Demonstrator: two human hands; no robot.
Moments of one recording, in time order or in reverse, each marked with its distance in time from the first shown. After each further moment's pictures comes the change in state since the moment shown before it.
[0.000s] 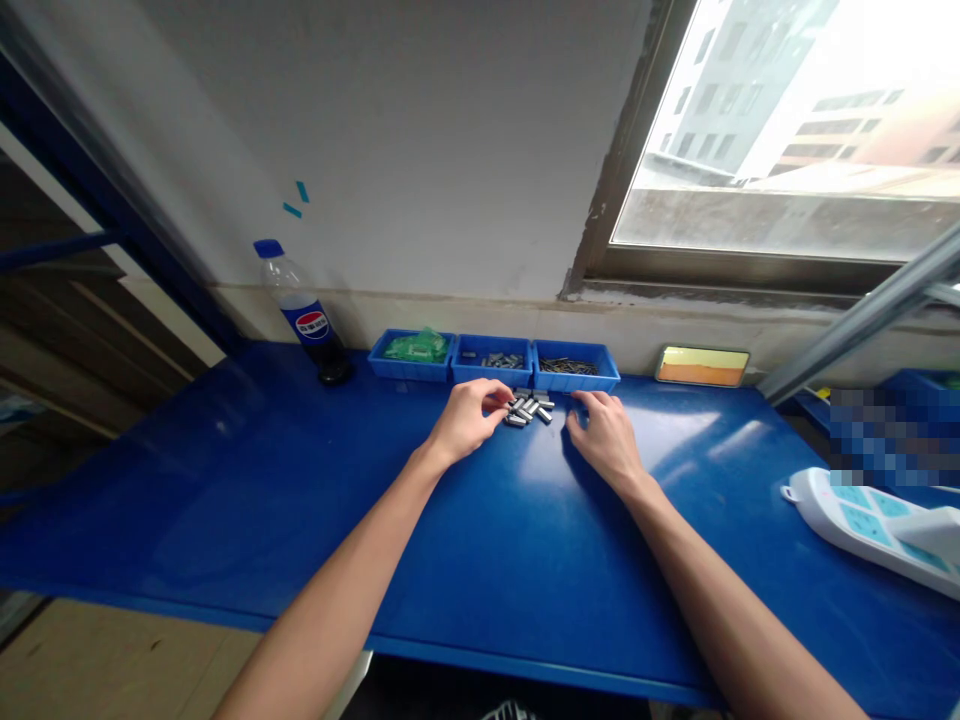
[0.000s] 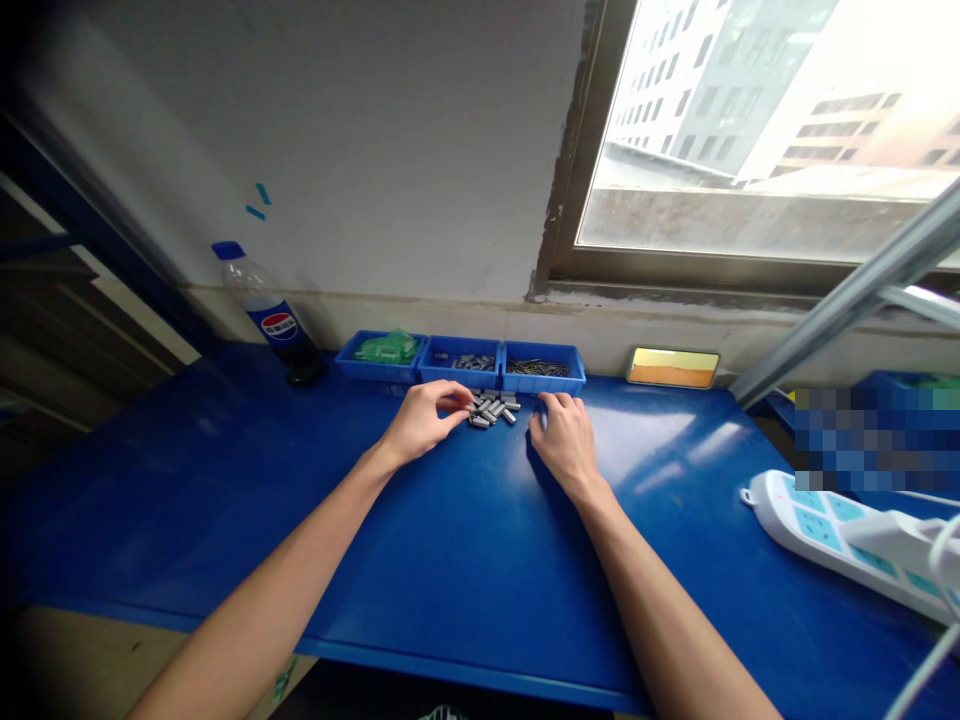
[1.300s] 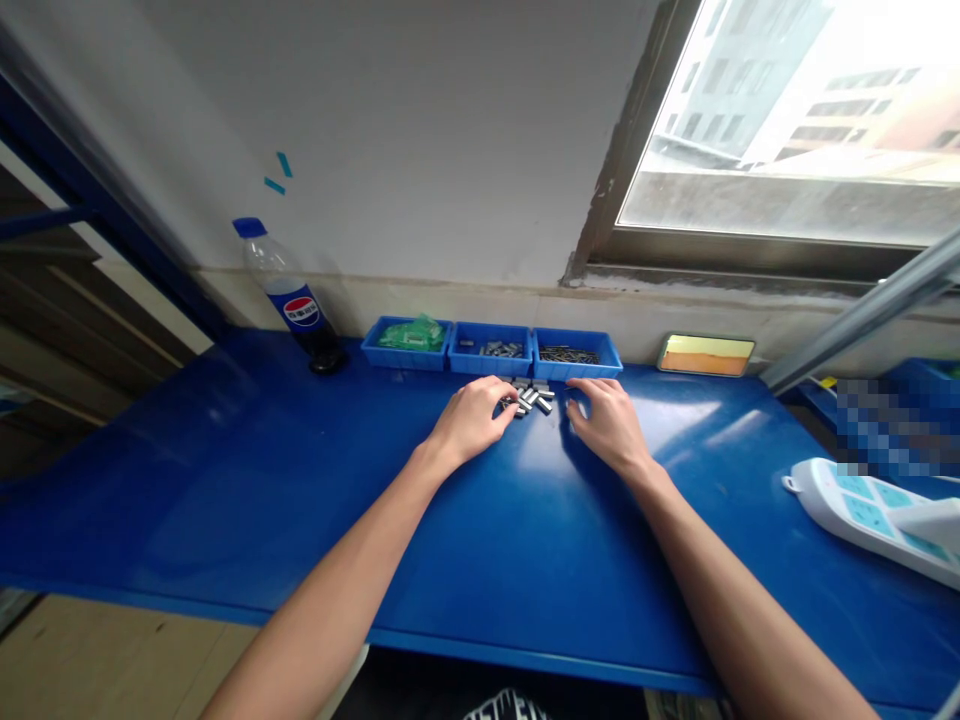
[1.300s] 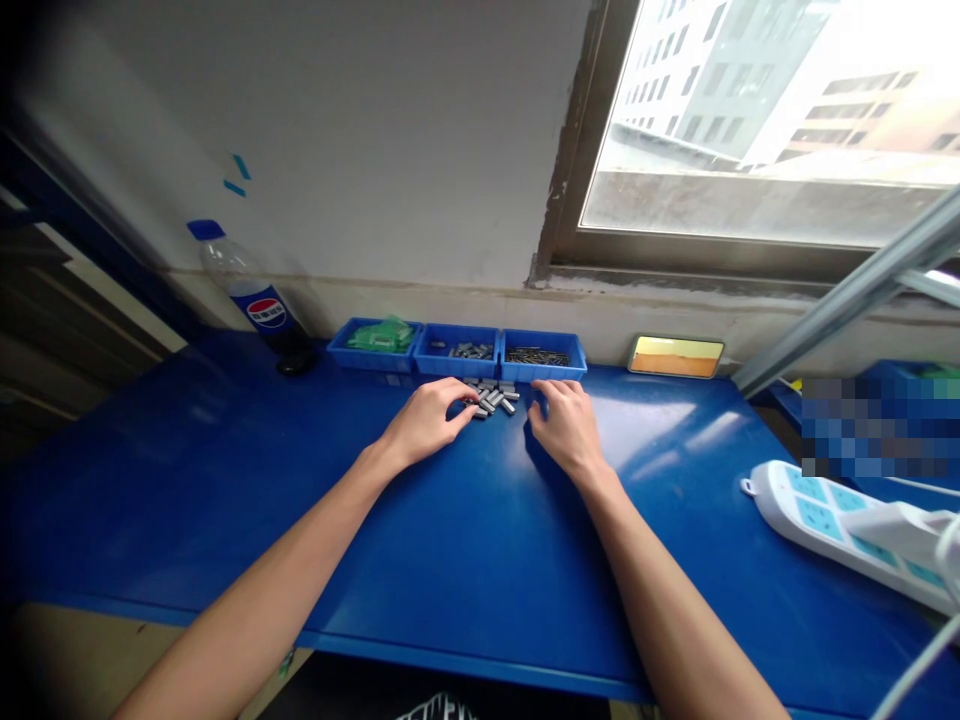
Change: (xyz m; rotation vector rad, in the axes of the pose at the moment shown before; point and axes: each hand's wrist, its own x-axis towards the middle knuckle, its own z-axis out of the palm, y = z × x) left_hand -0.005 0.008 0.008 0.393 -0.096 0.054; right_hand 0.006 -0.001 -0.012 0.081 -0.012 -0.108
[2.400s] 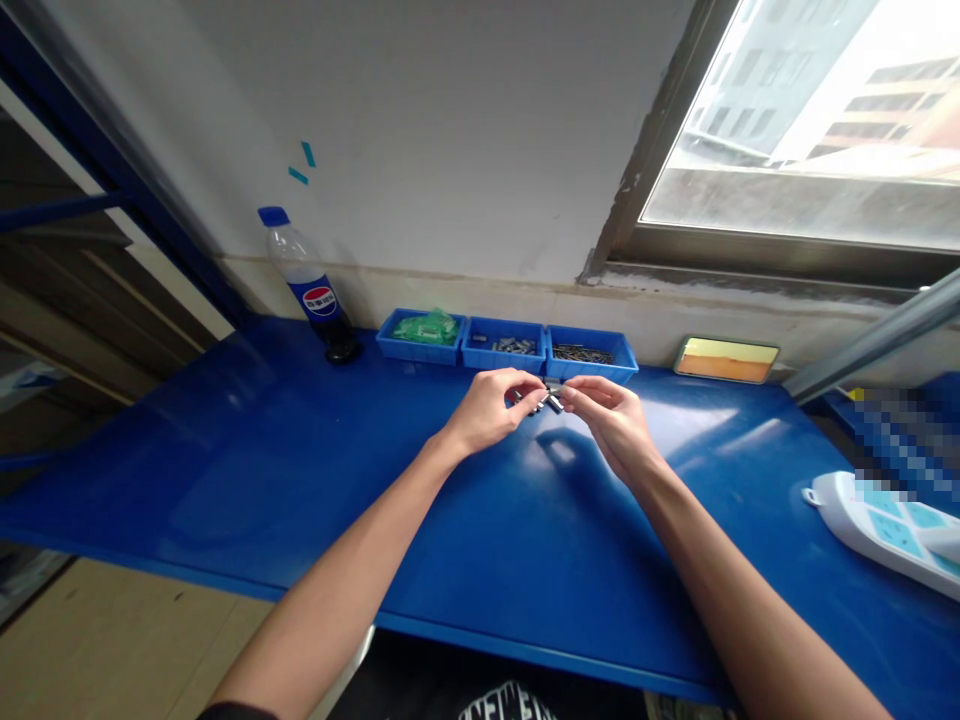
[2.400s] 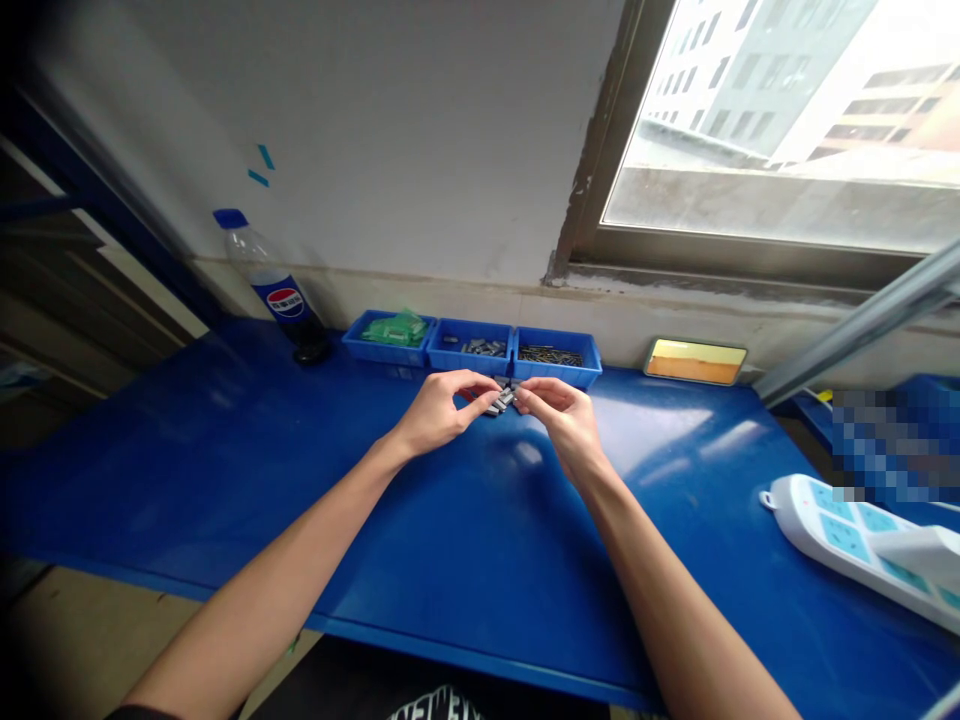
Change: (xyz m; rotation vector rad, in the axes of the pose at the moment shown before) left_hand 0.003 0.008 -0.004 -0.365 0.093 0.039; right_hand 0.001 -0.044 -0.009 1.189 -0.081 0.405
